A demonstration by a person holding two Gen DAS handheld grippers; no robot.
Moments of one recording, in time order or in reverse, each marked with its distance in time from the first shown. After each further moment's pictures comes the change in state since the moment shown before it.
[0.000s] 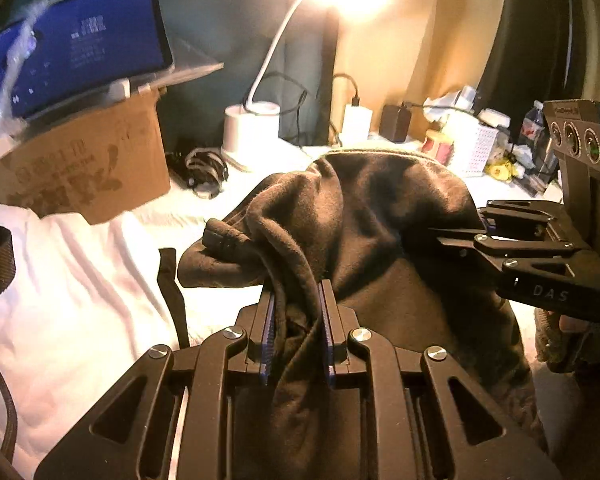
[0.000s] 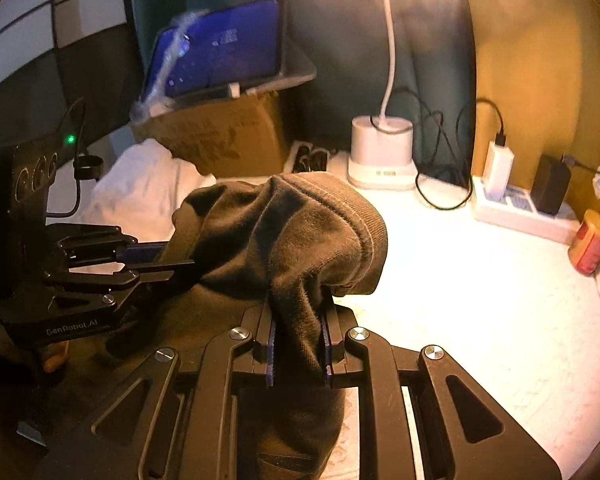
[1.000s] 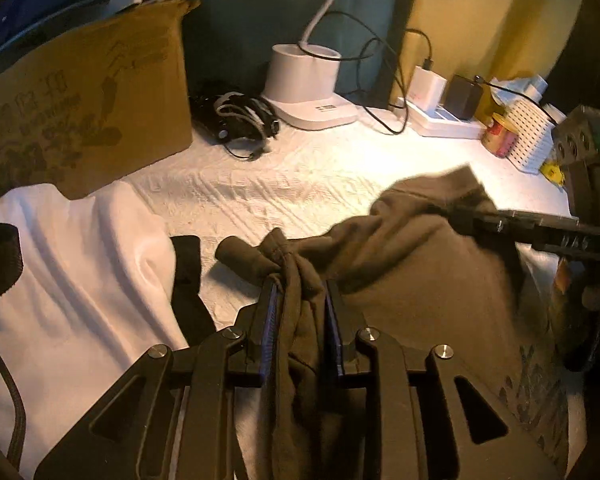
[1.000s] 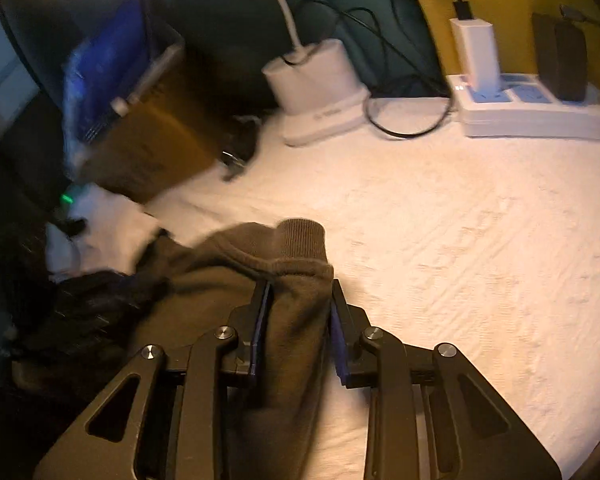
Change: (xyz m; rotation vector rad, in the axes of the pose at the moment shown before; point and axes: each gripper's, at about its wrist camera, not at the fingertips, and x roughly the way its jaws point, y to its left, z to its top) left arm 0.065 0.048 0.019 -0.099 0.150 0.046; right arm 0.068 -0.088 0.007 0.314 0.137 0.082
